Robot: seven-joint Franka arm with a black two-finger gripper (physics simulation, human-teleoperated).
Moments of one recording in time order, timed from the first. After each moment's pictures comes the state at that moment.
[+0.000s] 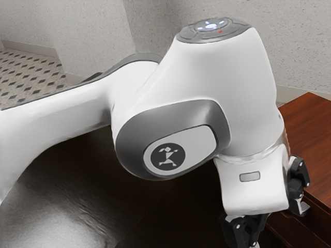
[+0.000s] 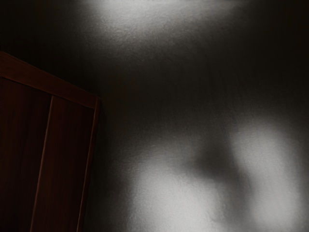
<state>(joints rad) -0.46 0.02 -0.21 -1.58 -0.03 1.79 1.20</state>
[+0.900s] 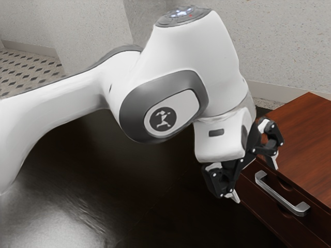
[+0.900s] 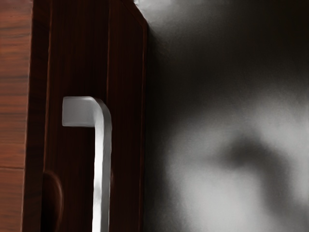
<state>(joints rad) -0.37 0.04 -0.13 -1.58 -0.03 1.86 1.45</state>
